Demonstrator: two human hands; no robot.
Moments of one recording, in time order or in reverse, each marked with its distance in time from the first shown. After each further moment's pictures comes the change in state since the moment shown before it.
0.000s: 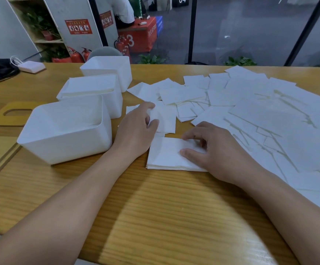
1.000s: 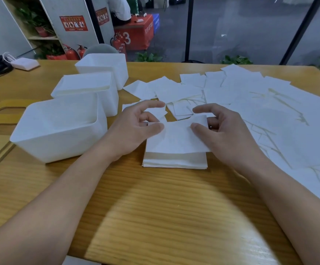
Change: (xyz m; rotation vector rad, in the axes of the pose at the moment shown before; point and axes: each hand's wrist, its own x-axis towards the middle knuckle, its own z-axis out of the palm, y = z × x) left_hand -0.012 0.010 -0.028 -0.588 -0.334 -0.048; right_hand 0.003 -0.002 -0.021 0.433 0.170 0.131
